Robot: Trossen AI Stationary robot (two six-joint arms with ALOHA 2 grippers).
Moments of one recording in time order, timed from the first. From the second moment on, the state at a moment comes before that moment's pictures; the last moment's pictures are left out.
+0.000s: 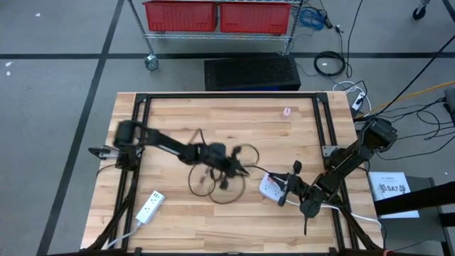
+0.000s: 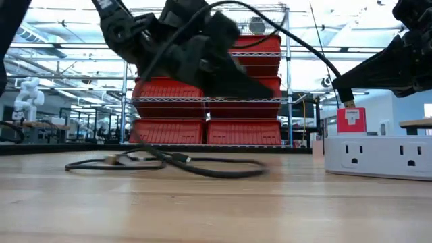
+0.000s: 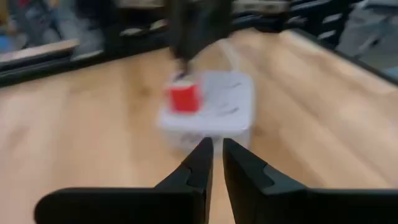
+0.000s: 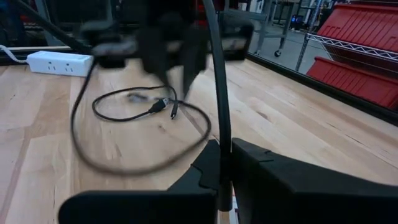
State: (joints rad) left arm -0.04 1.88 0.94 0.60 0.30 0.22; right arm 0.82 1.53 0.41 0.36 1.23 0.67
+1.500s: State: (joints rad) left arm -0.14 2.24 1.29 0.56 0.01 0.16; right arm 0.87 1.53 0.41 0.20 1.28 0.87
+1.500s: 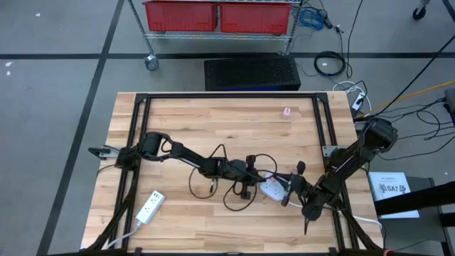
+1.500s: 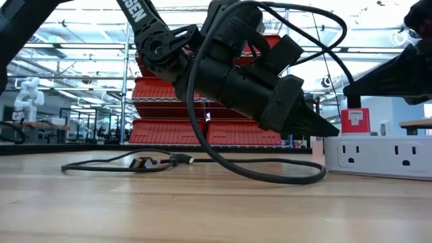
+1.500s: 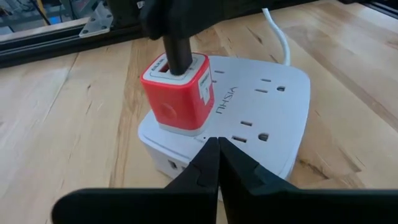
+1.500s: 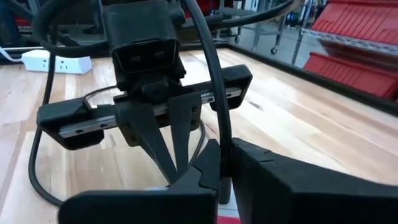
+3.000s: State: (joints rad) left arm -0.14 2.24 1.29 0.54 0.01 0.16; right arm 0.80 1.39 0.41 0.23 1.10 0.74
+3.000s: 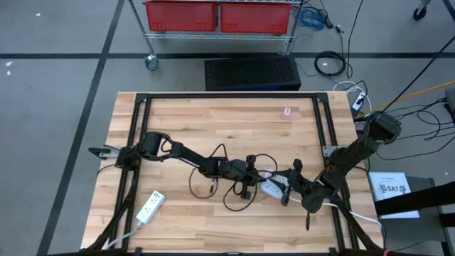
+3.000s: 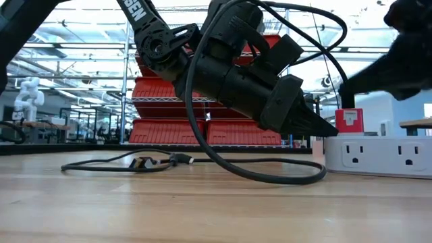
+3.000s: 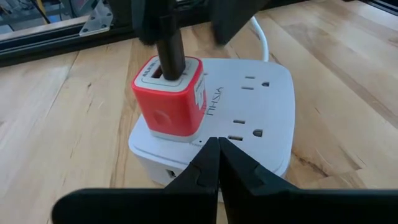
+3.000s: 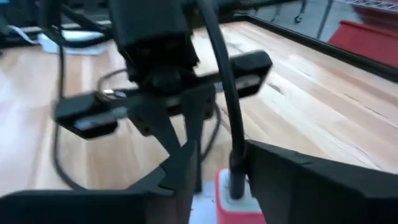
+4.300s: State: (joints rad) left arm -0.06 2.08 1.29 0.26 -0.04 0.19; right arm 0.73 1.20 0.48 -0.30 0.64 0.87
